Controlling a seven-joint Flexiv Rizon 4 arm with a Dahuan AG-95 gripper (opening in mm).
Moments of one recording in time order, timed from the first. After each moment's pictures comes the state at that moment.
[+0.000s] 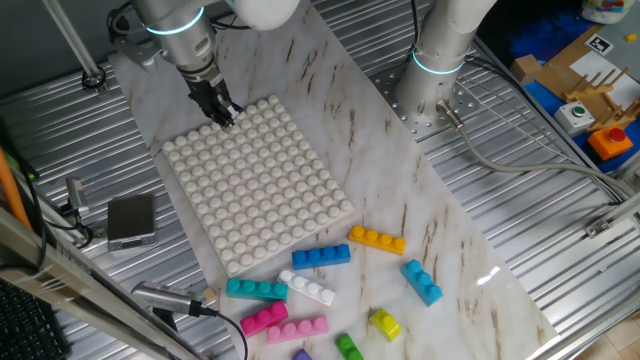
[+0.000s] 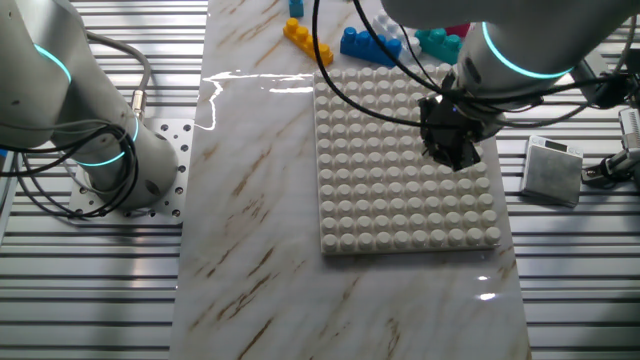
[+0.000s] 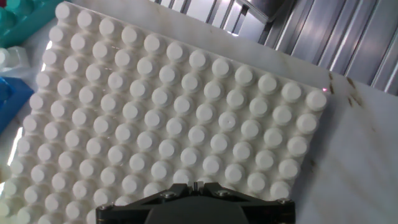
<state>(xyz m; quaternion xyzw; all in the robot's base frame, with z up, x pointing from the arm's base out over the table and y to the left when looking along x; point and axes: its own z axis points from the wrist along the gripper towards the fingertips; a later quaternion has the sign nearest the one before) 0.533 -0.037 0.157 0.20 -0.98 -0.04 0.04</state>
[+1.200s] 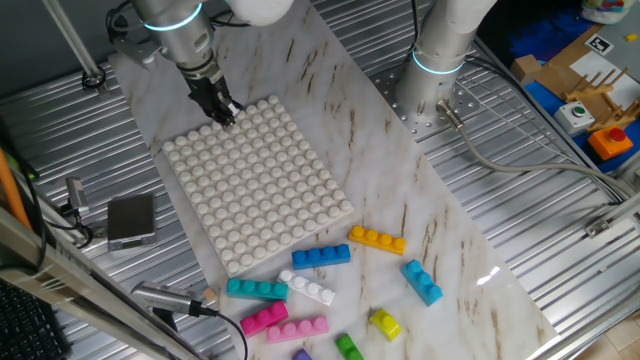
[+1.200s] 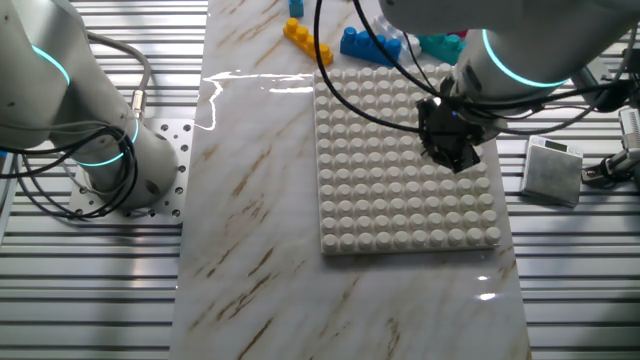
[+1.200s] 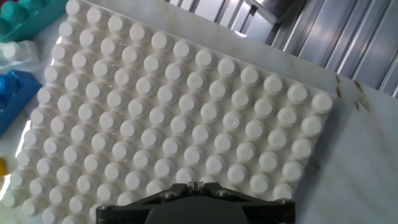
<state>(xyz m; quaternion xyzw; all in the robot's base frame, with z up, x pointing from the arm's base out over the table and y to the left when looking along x) 0.534 -0.031 0.156 0.22 -0.97 -0.06 0.04</state>
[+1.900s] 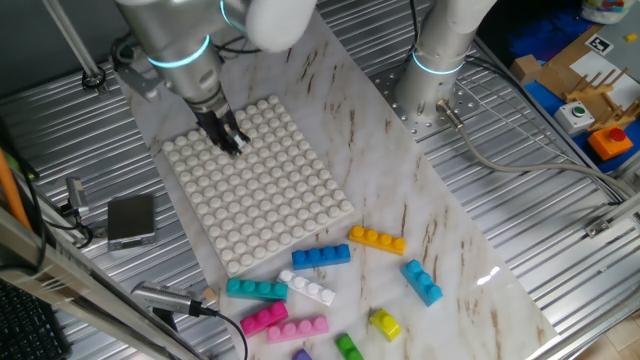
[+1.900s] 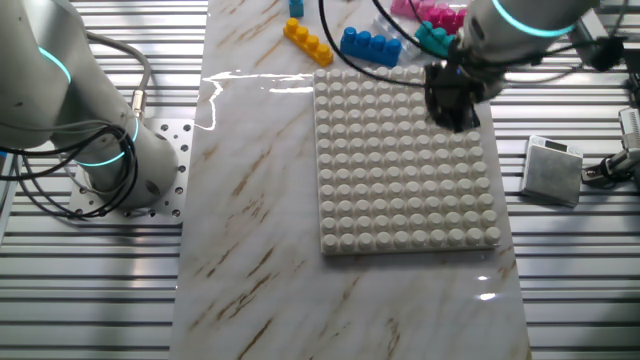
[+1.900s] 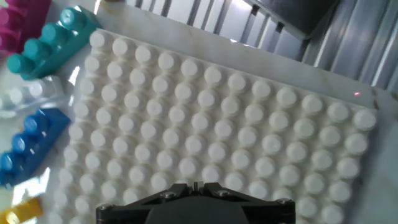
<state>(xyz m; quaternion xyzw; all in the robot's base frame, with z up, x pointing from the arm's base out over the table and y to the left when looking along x) 0.545 0.052 0.151 0.16 -0.98 -0.06 0.04</state>
